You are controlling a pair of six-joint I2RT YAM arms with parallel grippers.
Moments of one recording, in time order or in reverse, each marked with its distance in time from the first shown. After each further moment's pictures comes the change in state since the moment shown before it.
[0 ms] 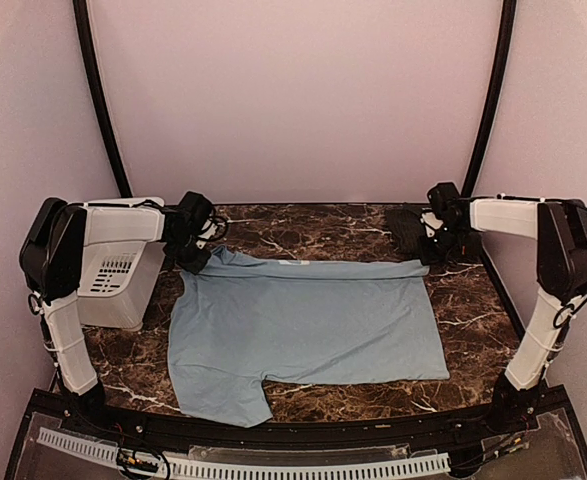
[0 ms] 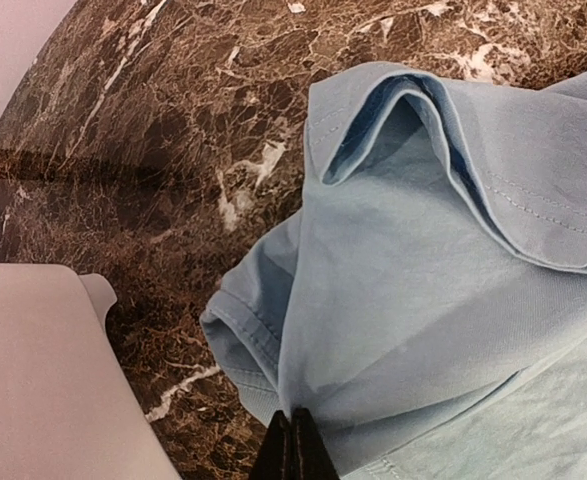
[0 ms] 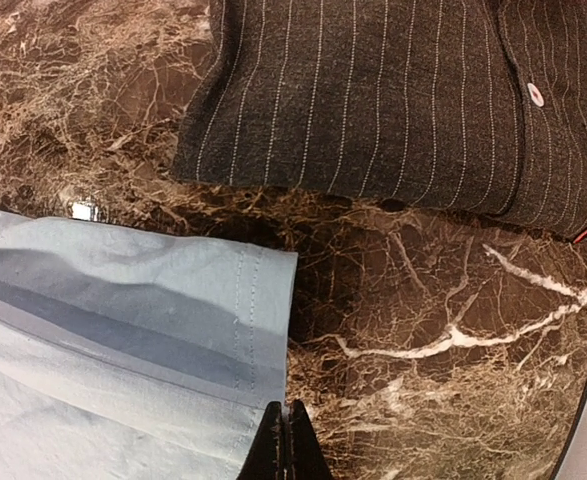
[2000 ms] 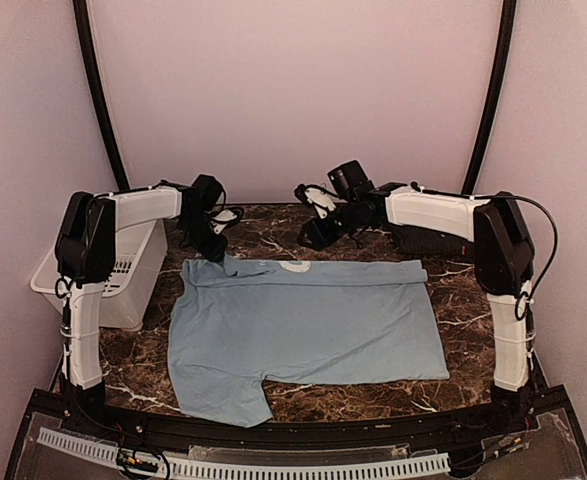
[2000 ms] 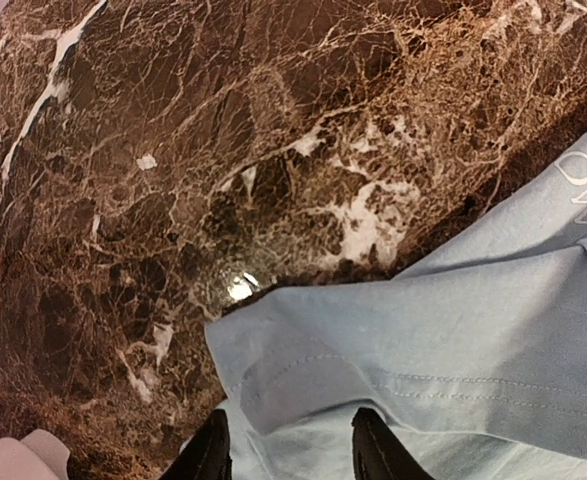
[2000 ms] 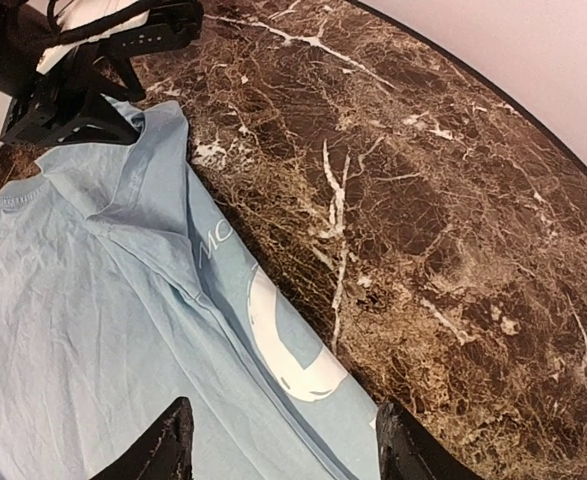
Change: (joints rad) left arm 0.039 0.263 0.424 -0.234 0.315 0.144; right arm 0.427 0.324 0.507 0.182 -0.340 -0.178
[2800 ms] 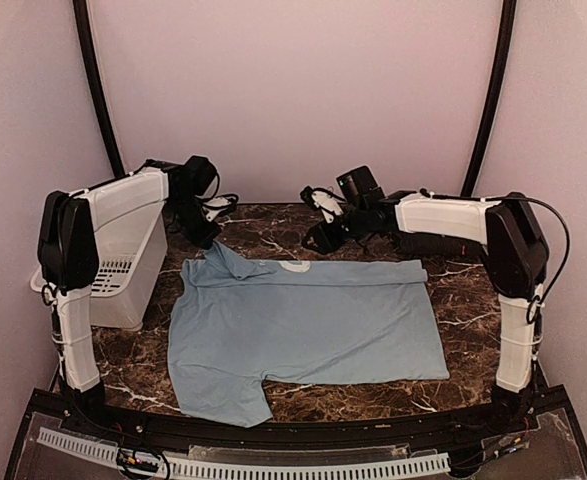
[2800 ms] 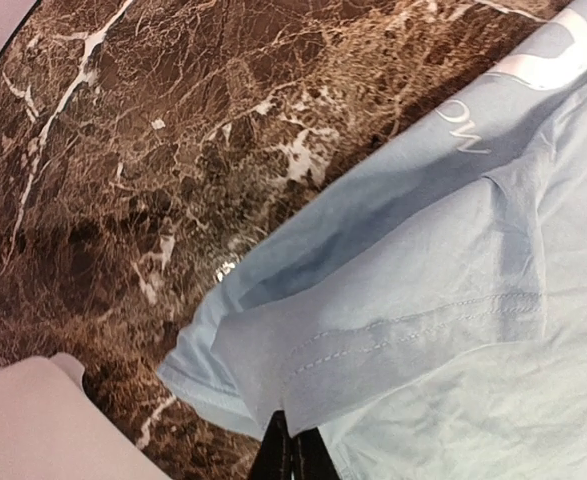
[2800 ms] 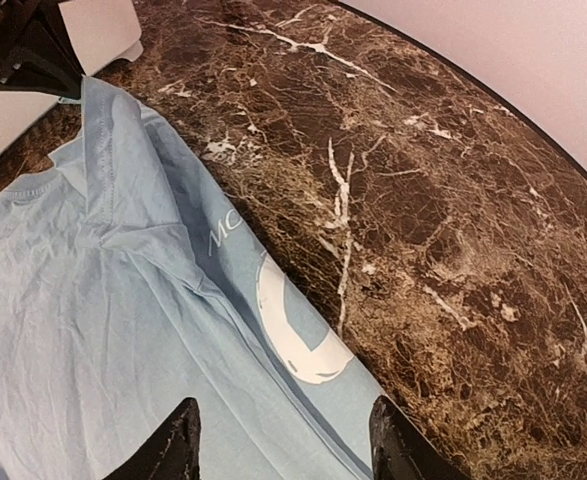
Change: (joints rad) left arm -0.017 -0.090 0.067 -0.213 0.026 -0.010; right arm 0.005 -0.080 -0.150 0.103 -0.002 0.000
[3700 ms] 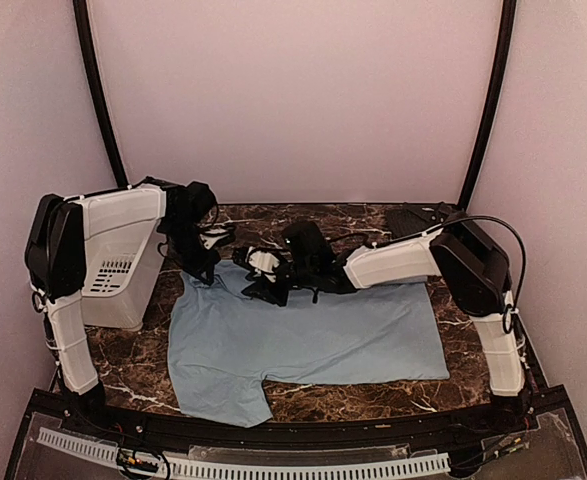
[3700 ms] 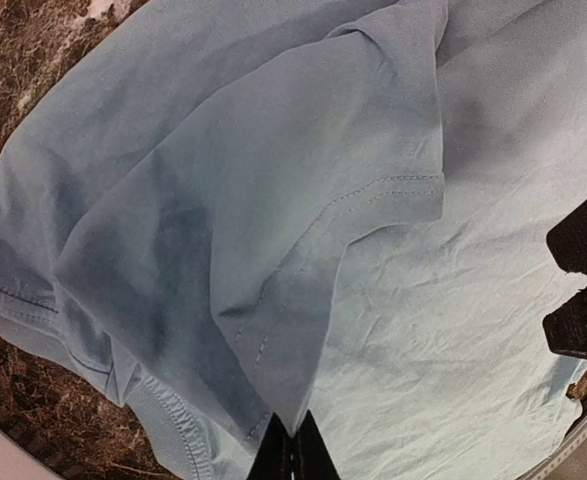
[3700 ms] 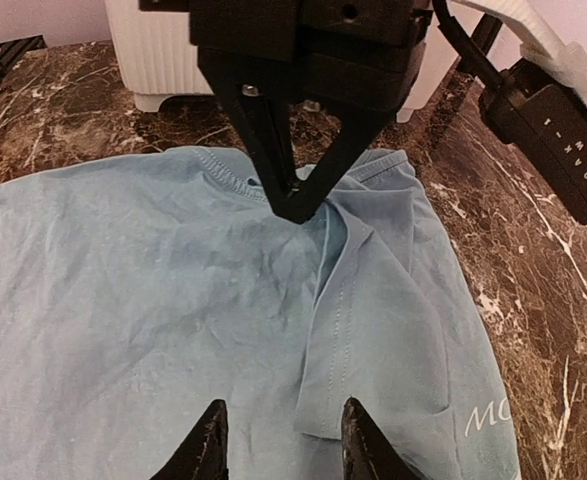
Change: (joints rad) left arm -0.040 -0.144 -0.254 -0.064 0.200 -0.133; right arm 0.276 0.153 -0.127 0.493 -0.113 -0.306
